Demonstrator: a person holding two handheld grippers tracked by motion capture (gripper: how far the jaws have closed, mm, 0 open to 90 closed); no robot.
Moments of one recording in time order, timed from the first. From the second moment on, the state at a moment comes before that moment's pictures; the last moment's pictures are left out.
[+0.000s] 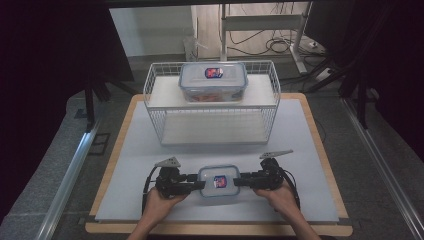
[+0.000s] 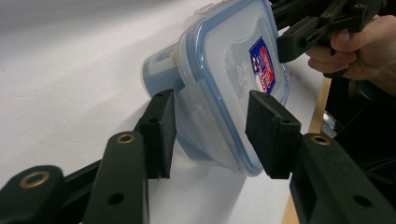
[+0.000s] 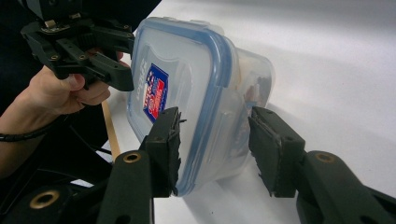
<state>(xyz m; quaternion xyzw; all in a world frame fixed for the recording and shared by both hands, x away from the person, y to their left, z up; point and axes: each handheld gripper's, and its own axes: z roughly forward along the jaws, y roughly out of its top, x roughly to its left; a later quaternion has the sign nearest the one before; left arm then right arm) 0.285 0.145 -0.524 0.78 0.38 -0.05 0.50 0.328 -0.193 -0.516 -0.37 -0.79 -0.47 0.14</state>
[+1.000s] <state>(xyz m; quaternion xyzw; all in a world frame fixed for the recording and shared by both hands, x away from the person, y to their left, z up) 0.291 0.158 -0.523 0.73 0.43 -0.08 0.52 0.313 -0.190 -0.500 -0.39 -0.77 -0.49 0.11</state>
